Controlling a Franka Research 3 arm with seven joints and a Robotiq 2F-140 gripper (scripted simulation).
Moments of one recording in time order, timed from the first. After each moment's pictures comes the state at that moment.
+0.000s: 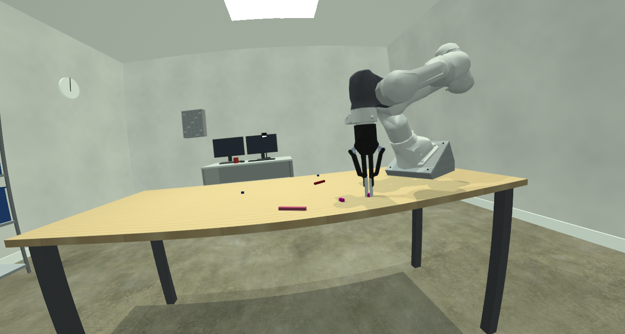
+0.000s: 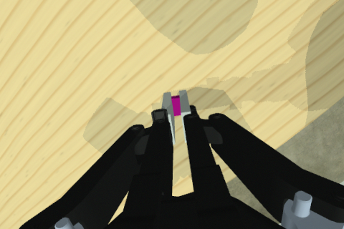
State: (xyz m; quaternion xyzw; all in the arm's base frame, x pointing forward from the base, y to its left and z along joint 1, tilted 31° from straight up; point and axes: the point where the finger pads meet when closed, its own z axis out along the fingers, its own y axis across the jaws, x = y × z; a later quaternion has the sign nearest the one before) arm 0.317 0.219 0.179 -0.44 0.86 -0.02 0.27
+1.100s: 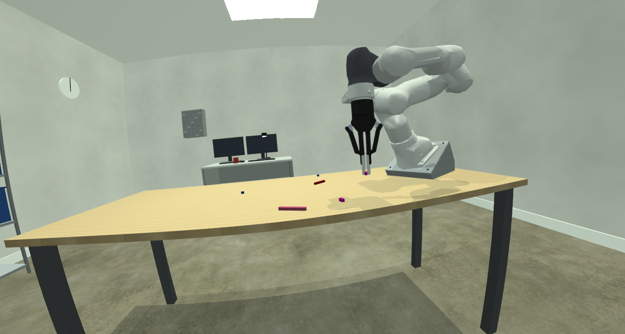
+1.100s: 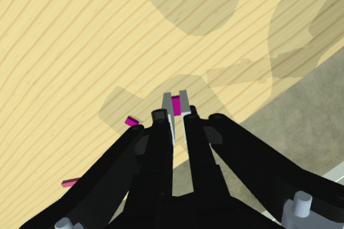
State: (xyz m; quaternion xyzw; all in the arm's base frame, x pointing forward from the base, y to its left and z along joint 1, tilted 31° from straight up) arm 0.288 0.213 0.254 -0.45 0.85 -0.02 0.28
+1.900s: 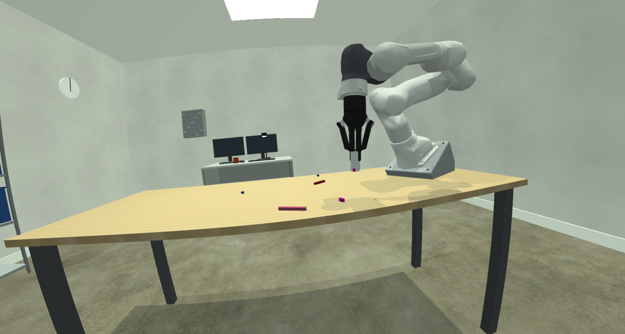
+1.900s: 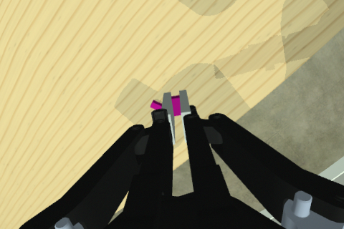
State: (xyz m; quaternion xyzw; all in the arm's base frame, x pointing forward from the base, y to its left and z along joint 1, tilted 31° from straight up) arm 0.312 0.202 0.283 -0.39 0.87 -0.02 0.31
